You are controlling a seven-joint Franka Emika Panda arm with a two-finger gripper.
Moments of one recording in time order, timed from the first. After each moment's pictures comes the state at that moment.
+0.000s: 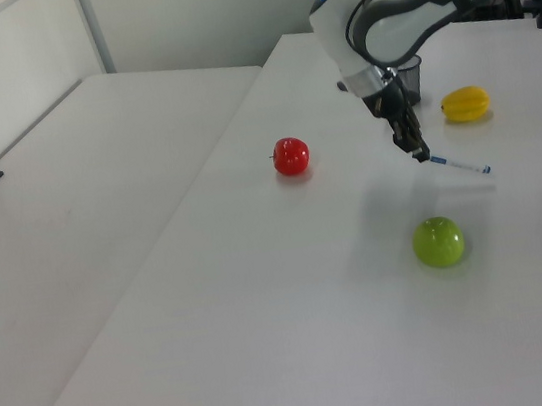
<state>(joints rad) 0.14 0.45 0.01 -1.61 -0.06 1.60 -0.04</state>
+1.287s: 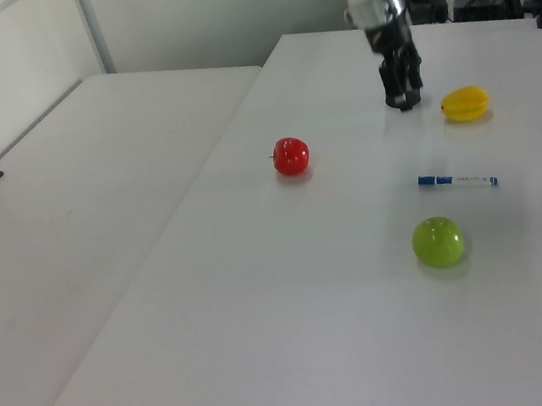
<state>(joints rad) 0.01 0.29 -0.02 -1.57 0.02 1.60 0.01</state>
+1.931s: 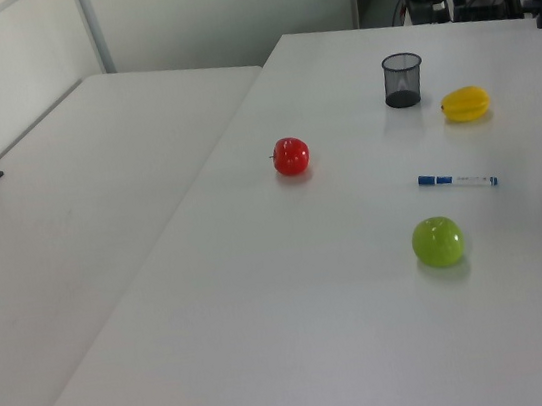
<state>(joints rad) -0.11 0.05 -0.02 -1.58 0.04 1.42 0.01</state>
